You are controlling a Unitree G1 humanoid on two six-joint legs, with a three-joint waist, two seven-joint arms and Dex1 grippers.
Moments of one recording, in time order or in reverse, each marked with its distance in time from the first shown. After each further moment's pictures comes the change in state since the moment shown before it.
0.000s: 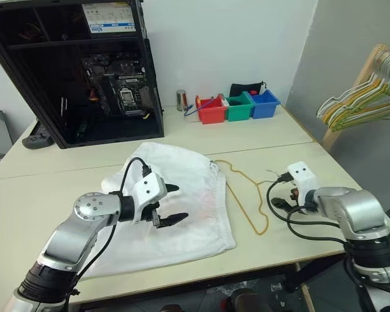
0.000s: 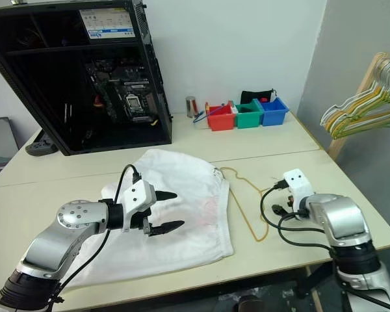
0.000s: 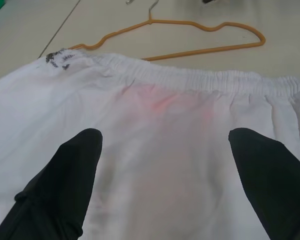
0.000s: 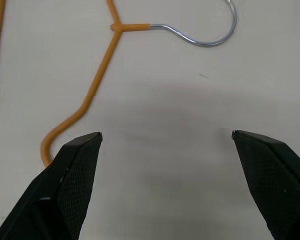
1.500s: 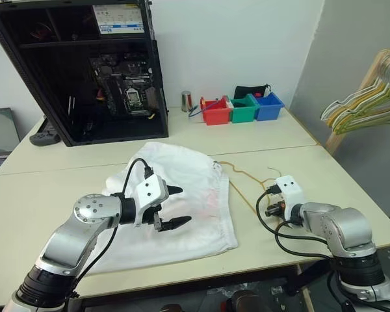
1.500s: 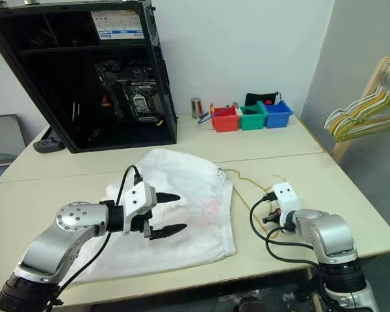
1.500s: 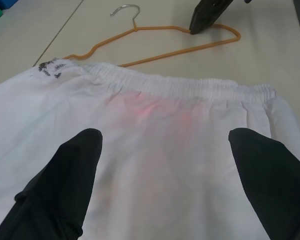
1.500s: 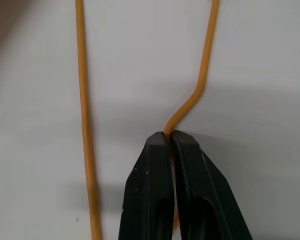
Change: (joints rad) left arm 0.010 0.000 0.001 -0.050 -0.024 0.018 -0.010; right arm 0.087 0.142 -0.030 0.042 0.028 -0.054 -0.146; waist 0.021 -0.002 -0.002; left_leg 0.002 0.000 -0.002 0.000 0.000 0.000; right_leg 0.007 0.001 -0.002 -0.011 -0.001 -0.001
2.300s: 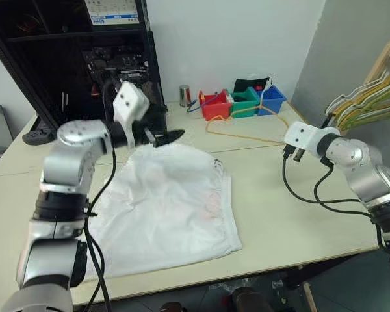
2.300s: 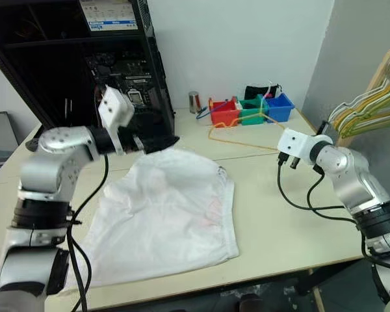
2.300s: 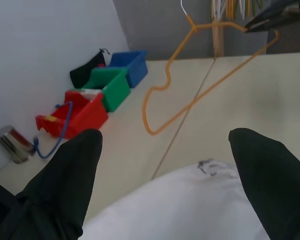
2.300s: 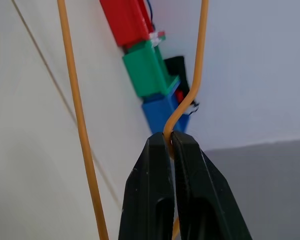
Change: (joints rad) left arm -0.652 -0.073 0.109 0.535 -0.048 0.033 0.006; right arm -0.421 -0.425 0.349 0.561 -0.599 -1.414 0.131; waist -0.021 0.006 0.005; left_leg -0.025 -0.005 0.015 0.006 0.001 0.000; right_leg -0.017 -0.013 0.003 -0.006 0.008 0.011
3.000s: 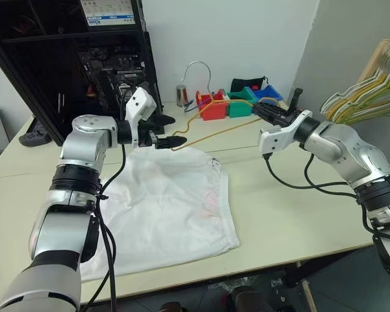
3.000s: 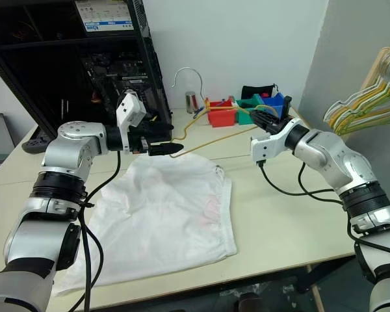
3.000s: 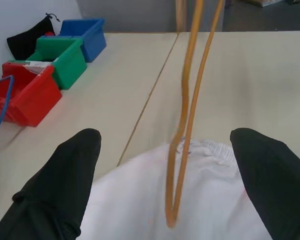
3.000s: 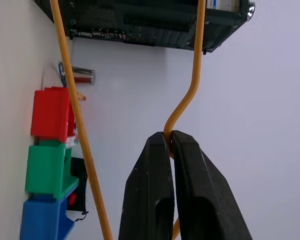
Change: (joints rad) left arm -0.168 -0.058 -0.117 0.464 0.139 -0.212 -0.240; right arm -0.136 0.091 0.004 0.062 -0.307 -0.479 -0.235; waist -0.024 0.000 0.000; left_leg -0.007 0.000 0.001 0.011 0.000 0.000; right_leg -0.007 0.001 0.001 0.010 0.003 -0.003
